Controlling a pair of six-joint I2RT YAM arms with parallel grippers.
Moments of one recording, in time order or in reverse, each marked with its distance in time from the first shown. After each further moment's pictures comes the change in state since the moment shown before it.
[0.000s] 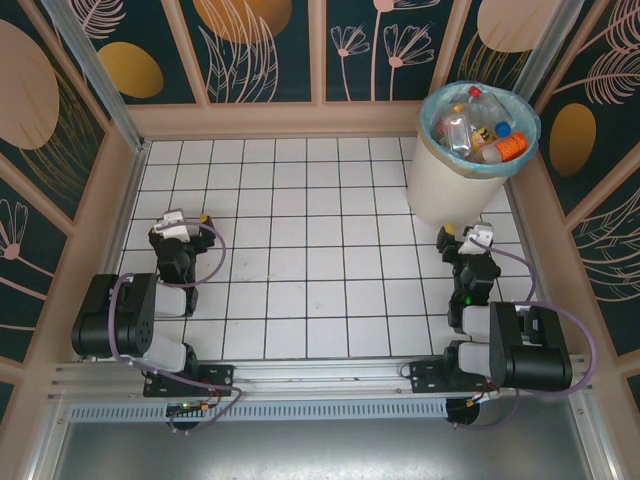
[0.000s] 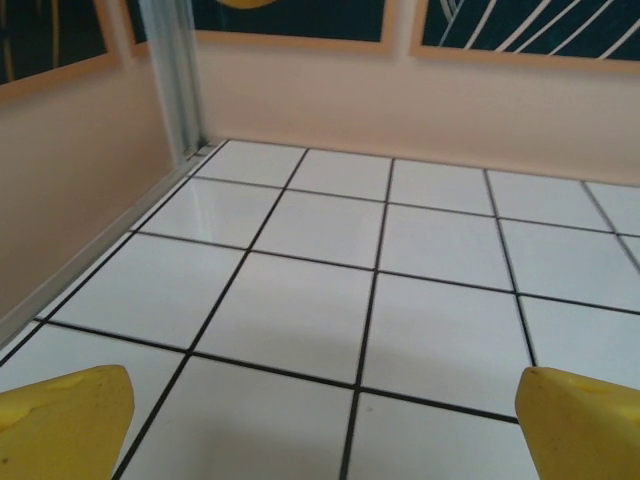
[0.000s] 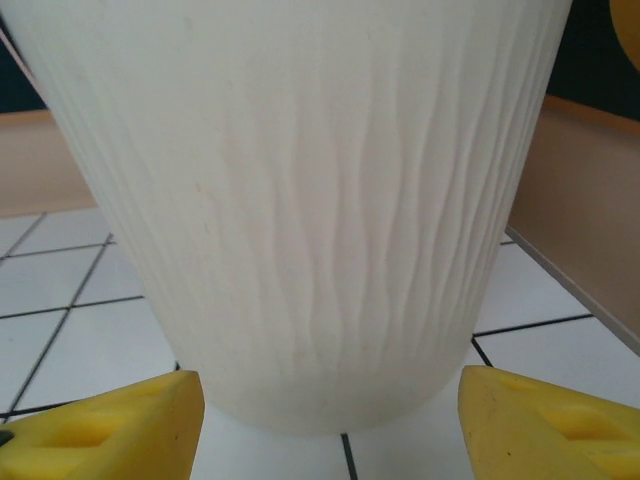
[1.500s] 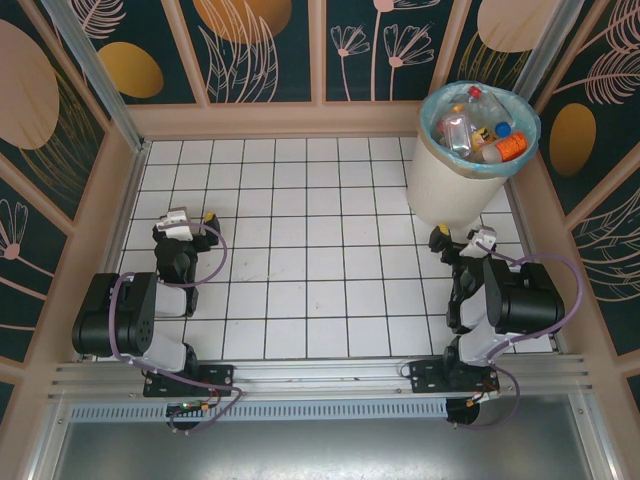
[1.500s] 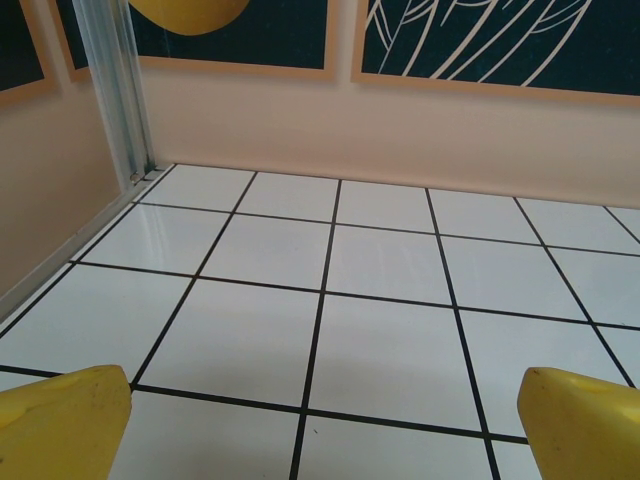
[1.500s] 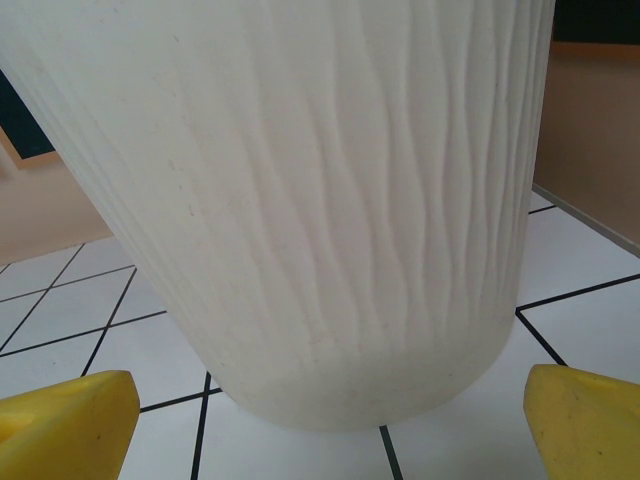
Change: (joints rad) left arm 0.000 0.003 0.000 0.040 0.086 -0.002; right arm -0.036 0.326 -0.010 0.346 -0.056 0.148
